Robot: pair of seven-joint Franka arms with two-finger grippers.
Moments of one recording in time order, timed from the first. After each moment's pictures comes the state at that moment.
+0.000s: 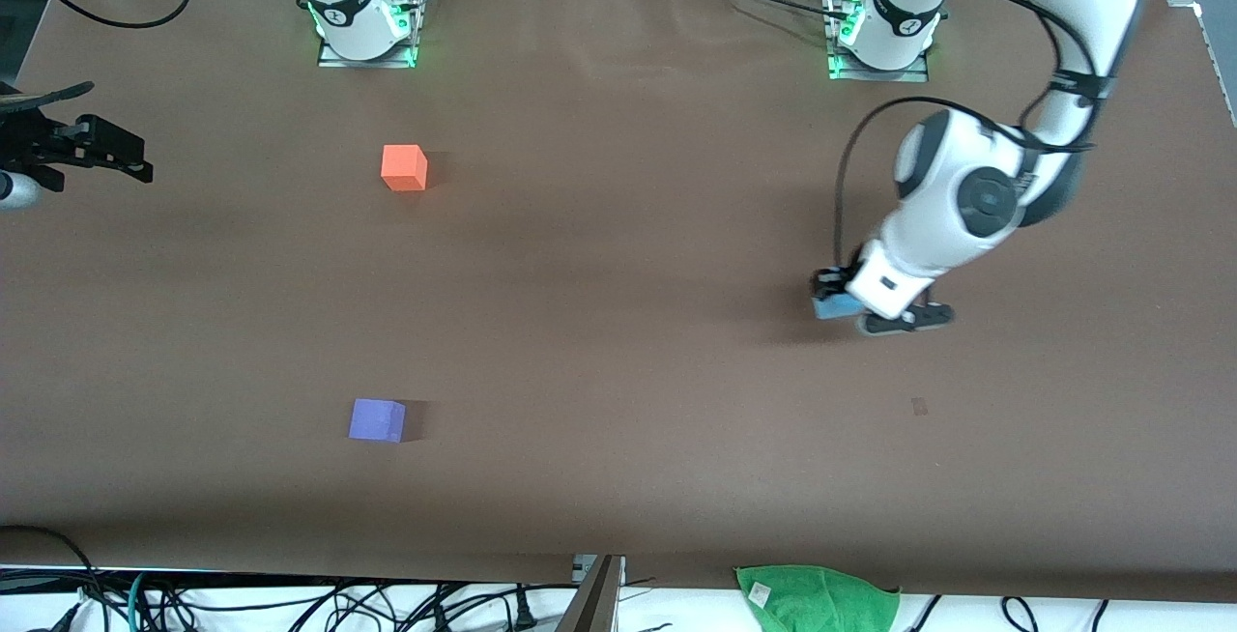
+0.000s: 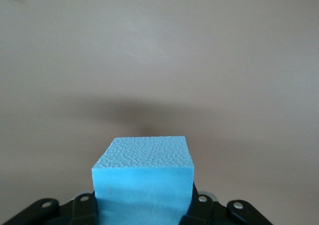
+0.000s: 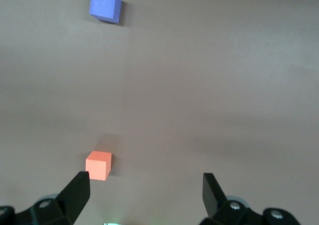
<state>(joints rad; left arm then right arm) 0.02 0.37 -0.39 -1.92 -0.02 2.27 -0.57 0.01 0.10 -0.04 -1.48 -0.02 1.50 -0.16</state>
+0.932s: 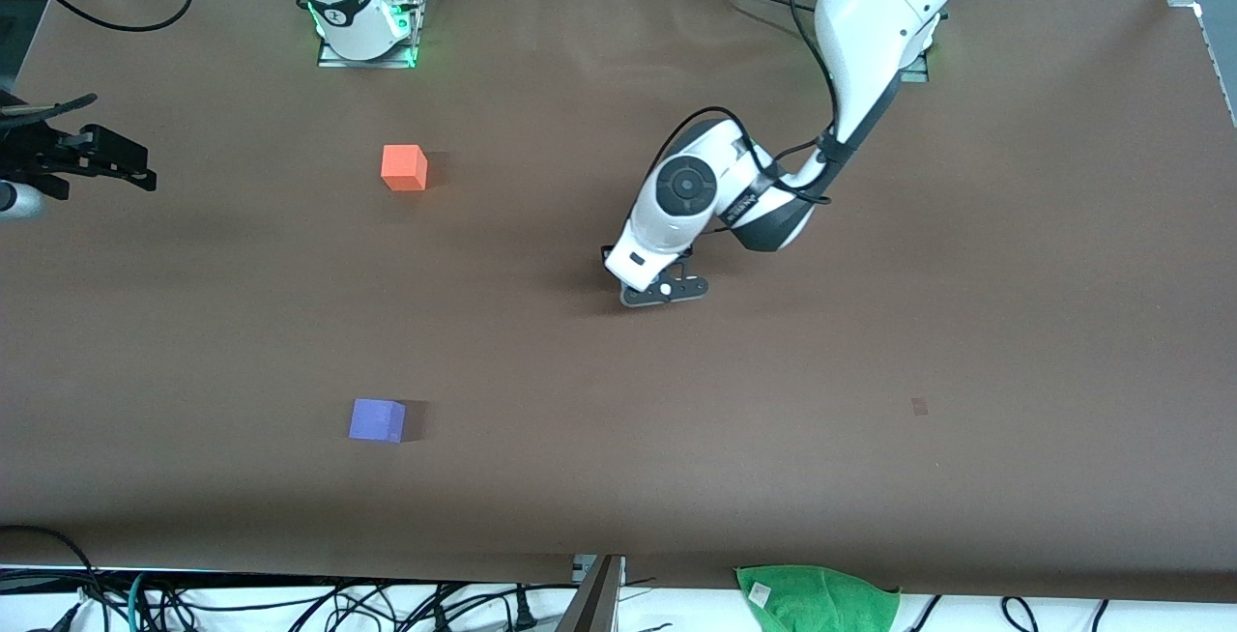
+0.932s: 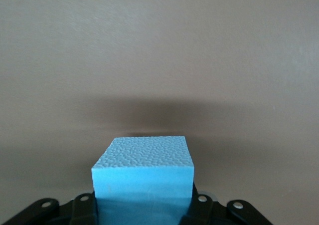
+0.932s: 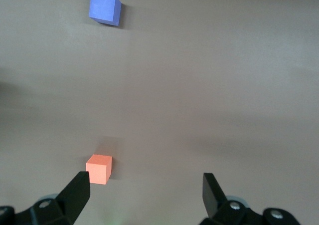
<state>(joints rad) -0.38 0.77 -0.43 -1.54 0.18 2.27 -0.95 0.01 0.11 -0.05 -1.48 -0.01 1.51 -0.16</state>
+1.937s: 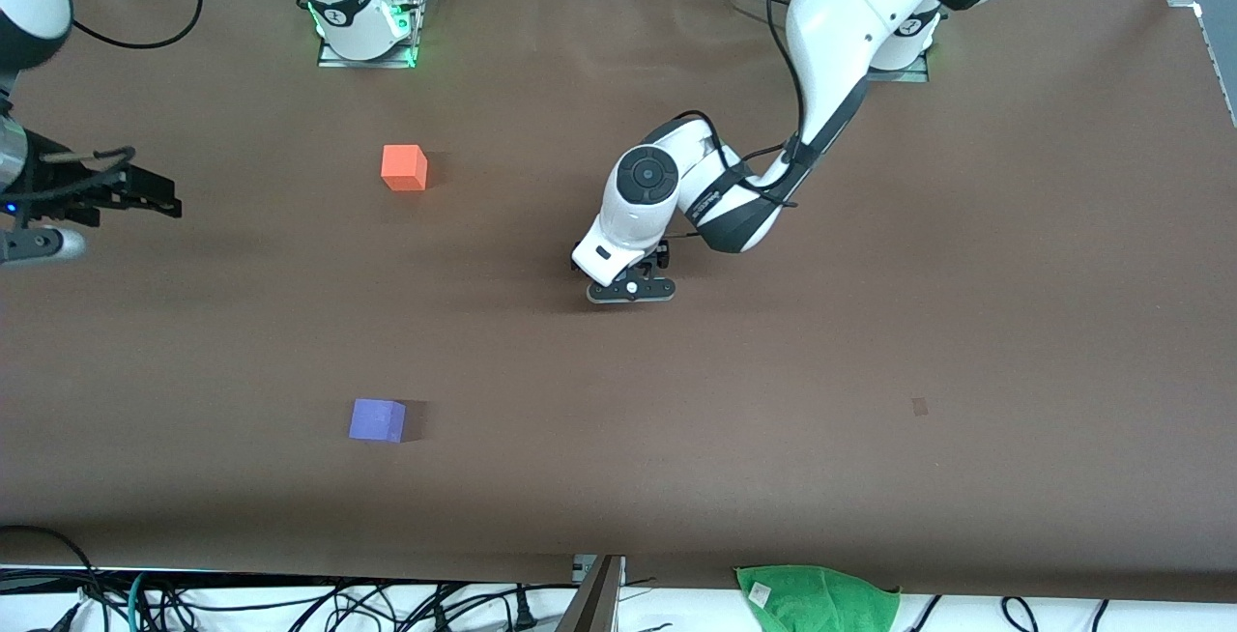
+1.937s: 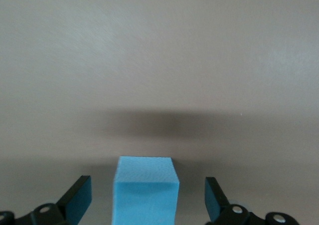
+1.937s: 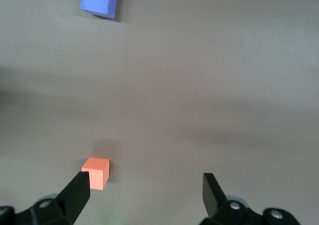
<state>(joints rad) -0.43 0.80 -0.41 -1.41 0.22 2.21 -0.95 0.01 0.21 -0.05 -1.48 -0.01 1.55 -0.16</state>
